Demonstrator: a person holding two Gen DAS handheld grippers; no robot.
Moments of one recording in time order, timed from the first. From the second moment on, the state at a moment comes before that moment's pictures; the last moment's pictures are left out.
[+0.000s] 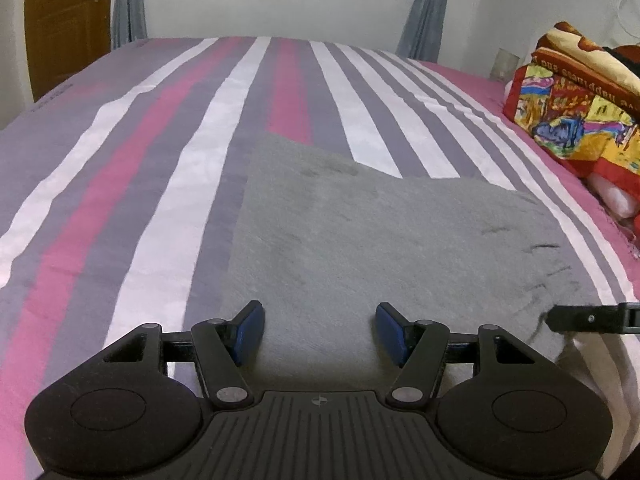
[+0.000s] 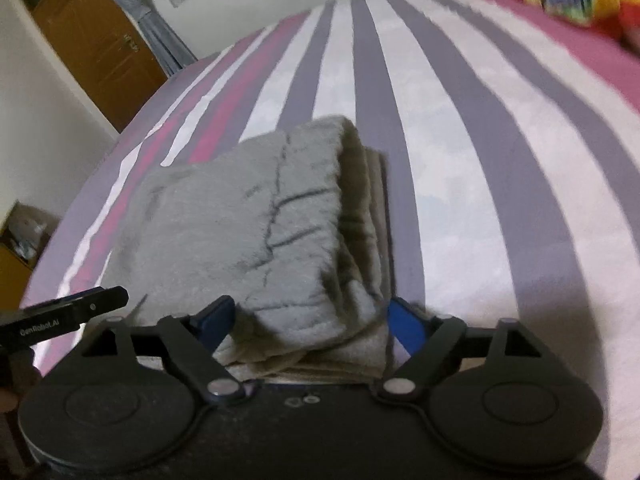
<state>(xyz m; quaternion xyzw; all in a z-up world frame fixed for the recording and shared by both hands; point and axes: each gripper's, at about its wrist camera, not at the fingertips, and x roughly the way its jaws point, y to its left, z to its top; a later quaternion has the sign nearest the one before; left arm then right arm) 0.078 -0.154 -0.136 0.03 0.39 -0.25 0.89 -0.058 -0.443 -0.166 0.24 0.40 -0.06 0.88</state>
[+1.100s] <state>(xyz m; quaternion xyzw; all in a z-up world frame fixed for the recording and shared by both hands) 0.135 -0.105 -0.191 -0.17 0.50 -0.33 0.79 -0.040 -0.488 -0.198 0.35 0.39 0.06 0.85</state>
